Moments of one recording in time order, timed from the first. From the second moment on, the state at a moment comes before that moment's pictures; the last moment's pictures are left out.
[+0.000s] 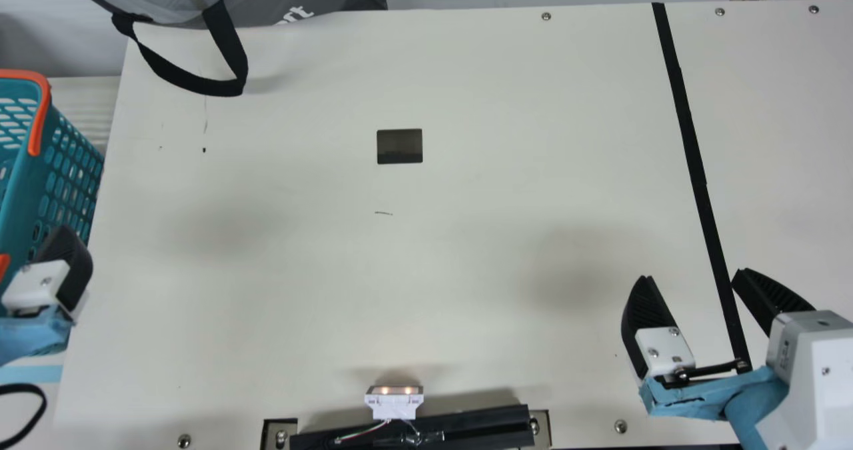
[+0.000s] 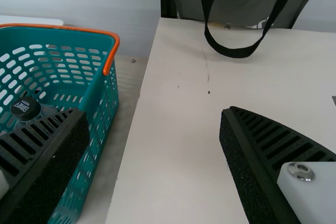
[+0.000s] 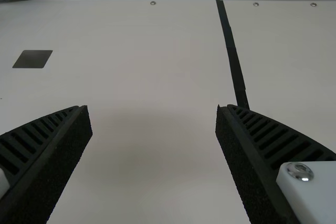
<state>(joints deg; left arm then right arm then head) 1.4 31.6 -28.4 5.8 32.4 -8.8 -4.0 13.5 -20.2 4.9 38.2 -6.5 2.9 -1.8</state>
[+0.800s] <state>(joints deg) 9.1 44.0 -33.4 6.4 26.8 -10.1 -4.0 13.5 -20.2 4.9 38.2 -6.5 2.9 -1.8</state>
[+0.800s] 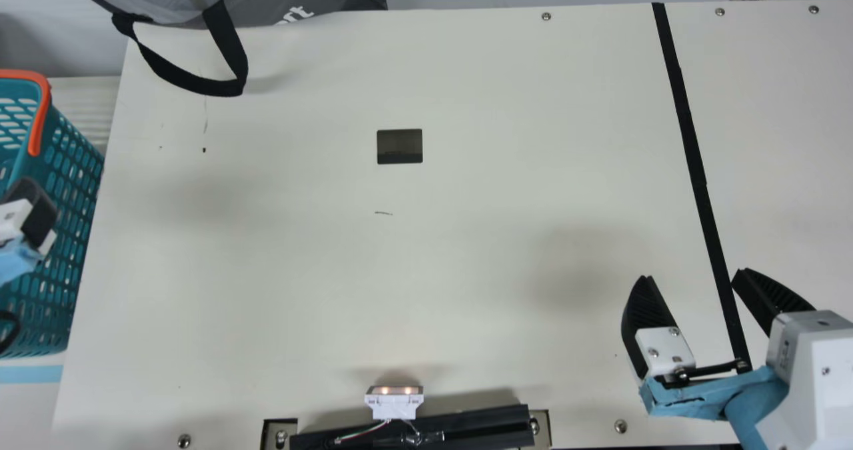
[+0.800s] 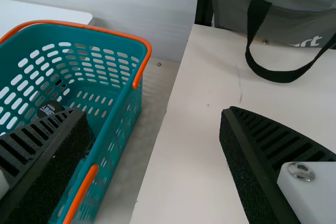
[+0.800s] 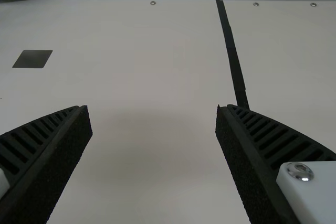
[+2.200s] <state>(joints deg) 30.6 64.7 -43.9 -12.7 23.8 10.9 -4.0 13.5 -20.2 4.9 38.2 -6.5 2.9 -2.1</state>
